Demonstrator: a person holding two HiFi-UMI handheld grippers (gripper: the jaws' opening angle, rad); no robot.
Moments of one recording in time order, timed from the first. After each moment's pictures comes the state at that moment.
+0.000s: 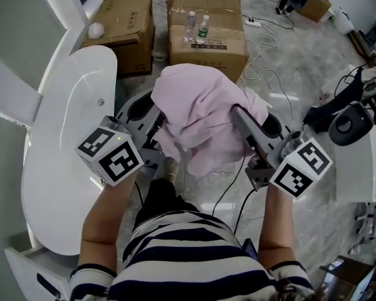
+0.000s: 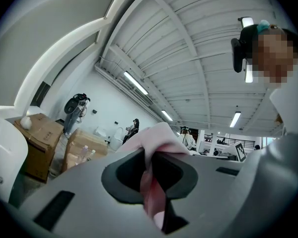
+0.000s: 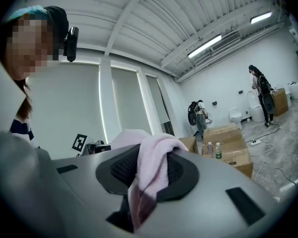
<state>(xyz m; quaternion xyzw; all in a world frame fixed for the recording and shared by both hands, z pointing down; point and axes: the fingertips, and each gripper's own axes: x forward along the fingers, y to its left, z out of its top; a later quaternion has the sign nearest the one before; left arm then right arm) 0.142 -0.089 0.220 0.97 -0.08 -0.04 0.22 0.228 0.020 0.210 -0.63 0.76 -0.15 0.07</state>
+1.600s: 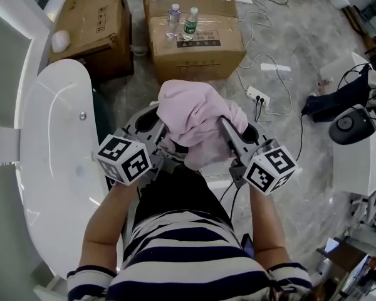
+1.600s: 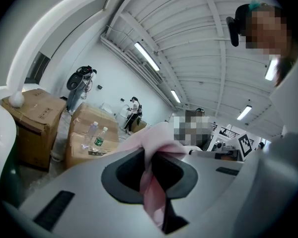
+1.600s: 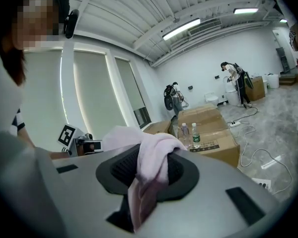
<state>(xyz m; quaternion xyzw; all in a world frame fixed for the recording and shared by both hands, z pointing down) 0.274 -0.234 0.371 0.96 -0.05 0.09 0.26 0.355 -0.124 0.361 -0.71 0.66 -0.25 0.04</state>
